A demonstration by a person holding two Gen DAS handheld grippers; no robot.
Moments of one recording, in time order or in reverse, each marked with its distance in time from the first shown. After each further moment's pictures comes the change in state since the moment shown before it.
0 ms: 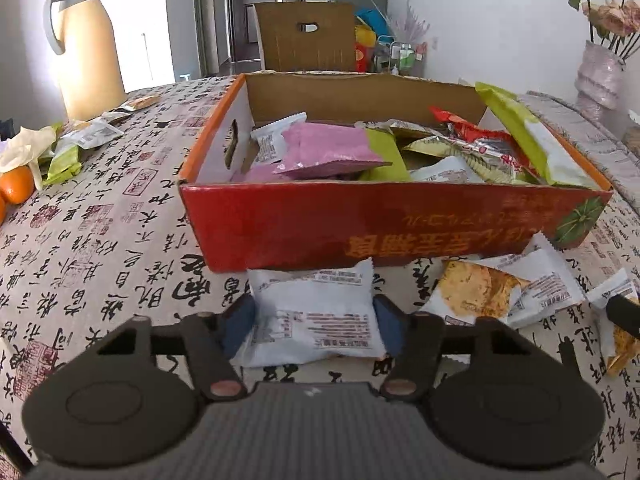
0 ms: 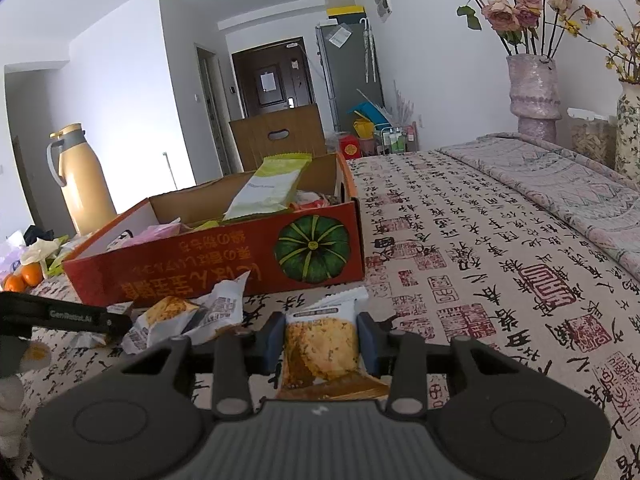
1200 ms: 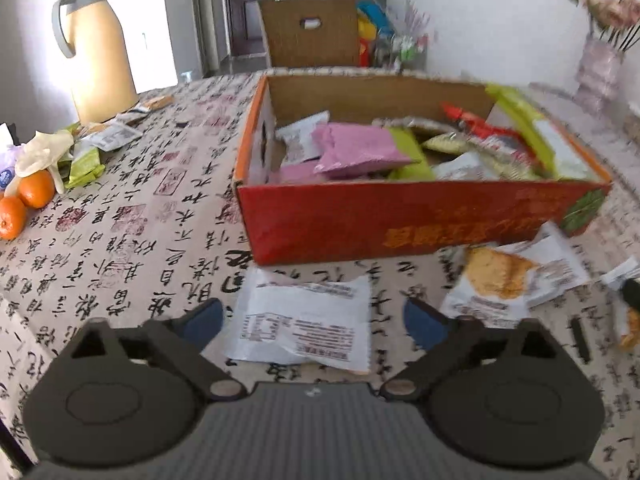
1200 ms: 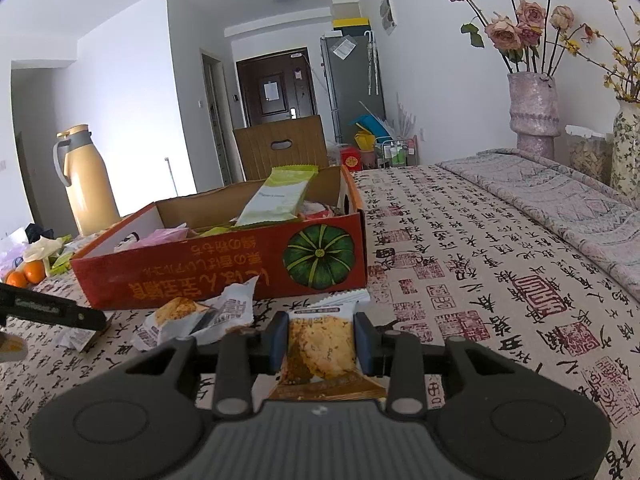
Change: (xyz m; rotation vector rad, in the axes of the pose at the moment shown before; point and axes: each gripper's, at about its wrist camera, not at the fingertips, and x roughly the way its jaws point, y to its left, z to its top) left arm -0.012 0.023 0.004 0.038 0.042 0.025; right arm -0.016 0.007 -0.004 -0.026 -0.043 -0.010
